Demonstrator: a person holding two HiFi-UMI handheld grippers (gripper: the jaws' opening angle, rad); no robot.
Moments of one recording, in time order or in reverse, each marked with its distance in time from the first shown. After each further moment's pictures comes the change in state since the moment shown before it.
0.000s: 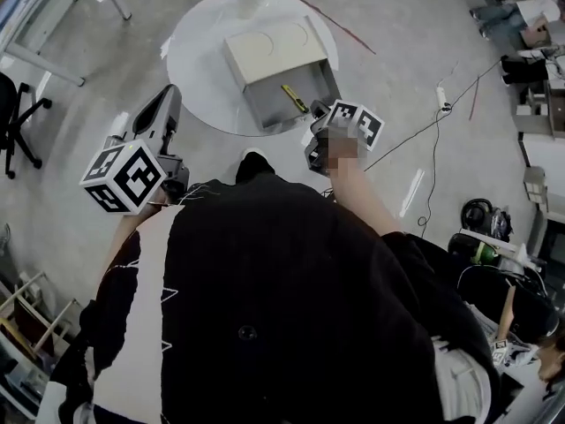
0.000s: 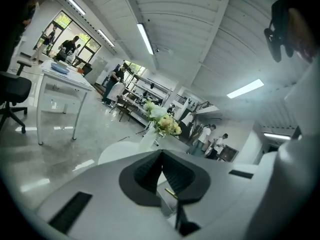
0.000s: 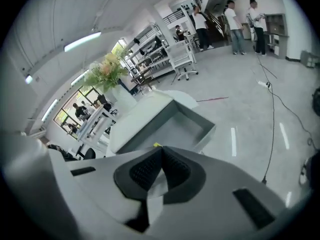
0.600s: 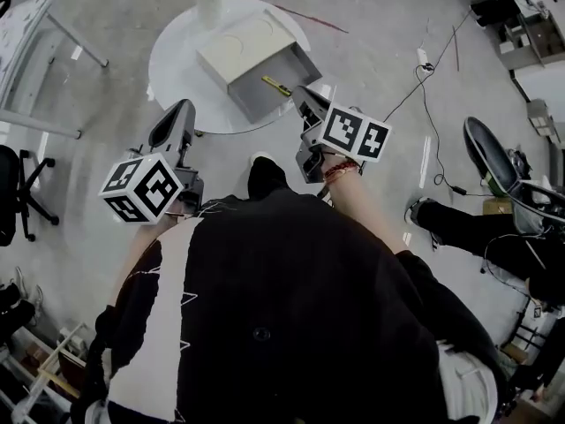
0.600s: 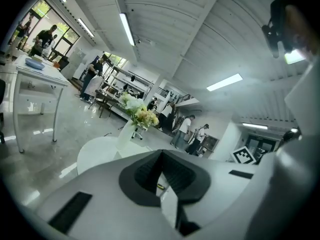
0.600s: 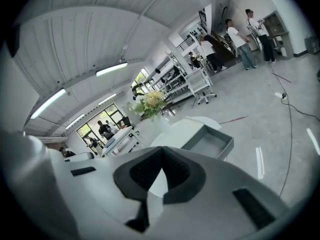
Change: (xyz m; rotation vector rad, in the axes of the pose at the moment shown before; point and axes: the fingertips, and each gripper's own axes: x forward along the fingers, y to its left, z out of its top) left arm -0.003 -0.053 -0.027 0.102 0.097 -0.218; right arm -0.114 0.097 -0.003 -0.036 -0.319 0.264
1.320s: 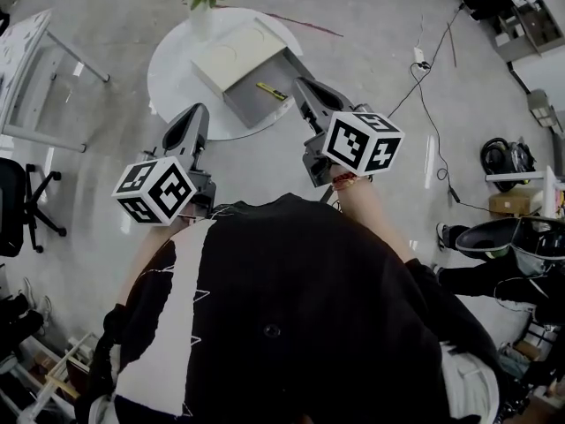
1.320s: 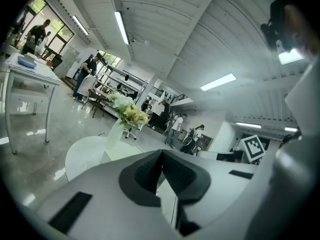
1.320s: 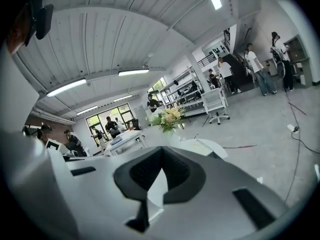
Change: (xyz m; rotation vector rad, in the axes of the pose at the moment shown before) left arm 0.012 -0.044 -0.005 0.030 0.010 -0.070; right arm -0.051 0.046 0.053 -0.246 -0.148 0.068
